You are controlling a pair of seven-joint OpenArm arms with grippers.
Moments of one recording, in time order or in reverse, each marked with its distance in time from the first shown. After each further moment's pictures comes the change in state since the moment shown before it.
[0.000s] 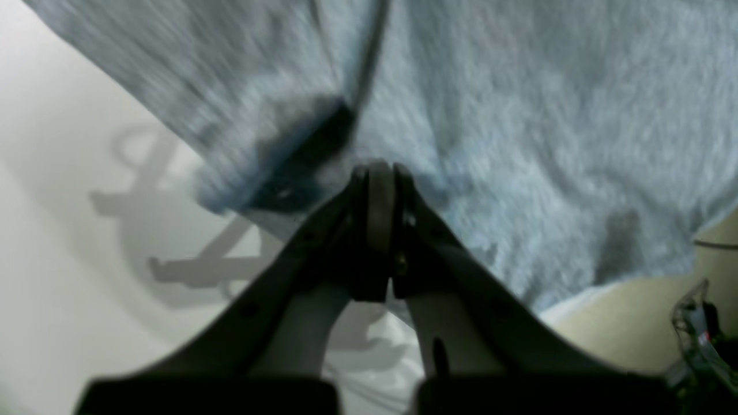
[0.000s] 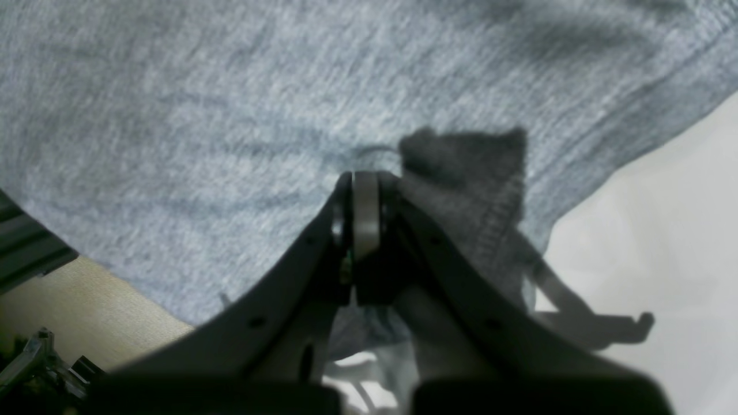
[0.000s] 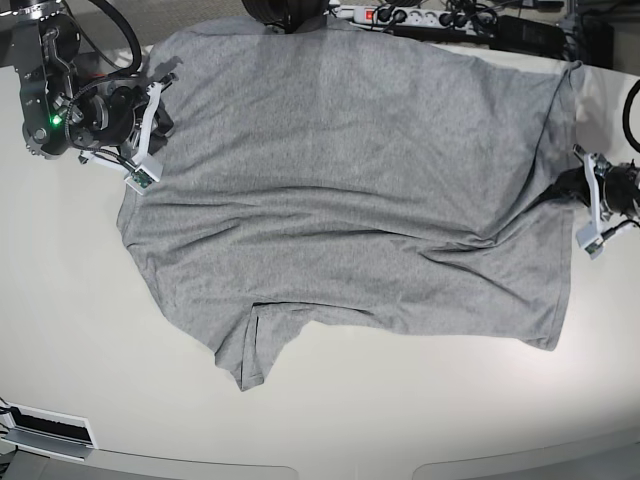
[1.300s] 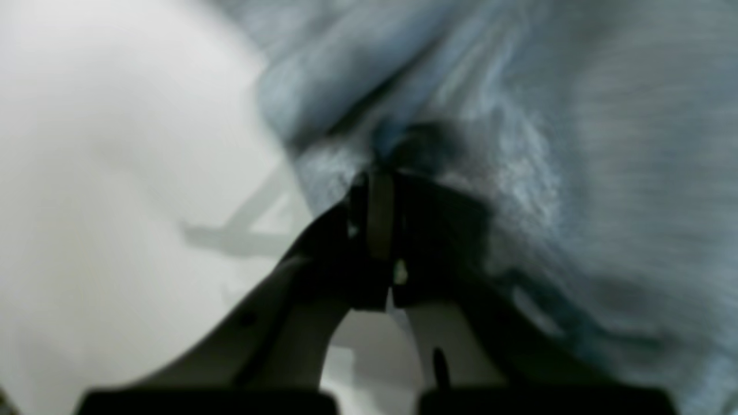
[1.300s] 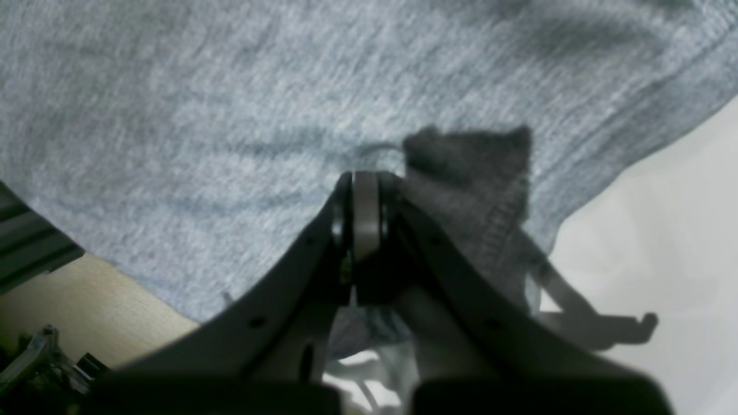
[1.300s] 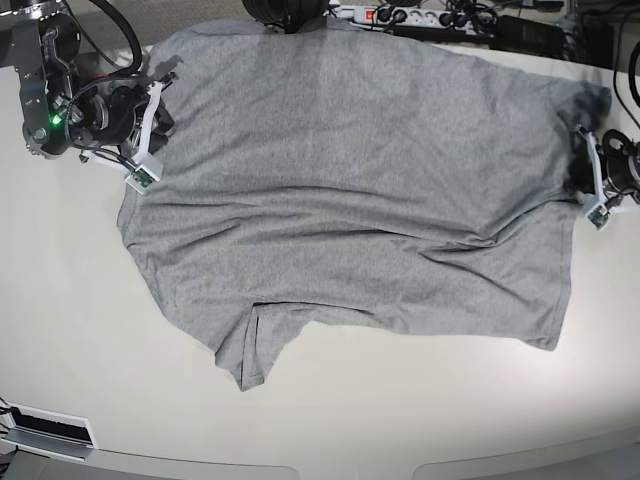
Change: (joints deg) left arm 3.8 2.4 -0.3 -11.0 34.4 11.1 -30.9; right arm 0.0 0.0 0.0 0.0 0.7 0.0 -0.6
